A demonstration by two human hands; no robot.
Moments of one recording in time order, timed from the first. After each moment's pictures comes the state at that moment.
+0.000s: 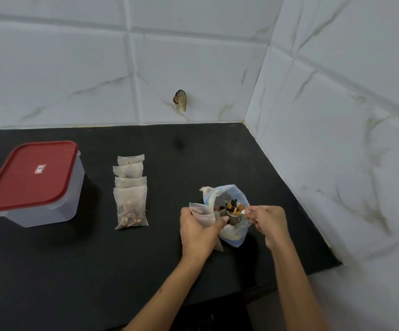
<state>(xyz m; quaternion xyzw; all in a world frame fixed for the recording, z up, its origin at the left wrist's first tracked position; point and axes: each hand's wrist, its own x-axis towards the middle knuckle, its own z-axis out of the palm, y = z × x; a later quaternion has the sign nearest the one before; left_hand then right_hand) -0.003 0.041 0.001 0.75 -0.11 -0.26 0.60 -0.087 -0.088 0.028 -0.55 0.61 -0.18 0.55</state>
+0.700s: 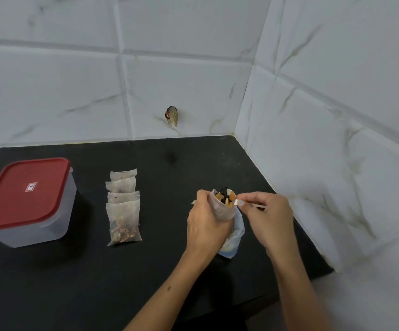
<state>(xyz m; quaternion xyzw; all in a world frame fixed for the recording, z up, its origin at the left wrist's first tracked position) -0.002 0.019 0.052 0.76 -0.31 -0.17 0.54 -0.094 -0.035 0.113 -0.74 0.47 -0.29 0.39</state>
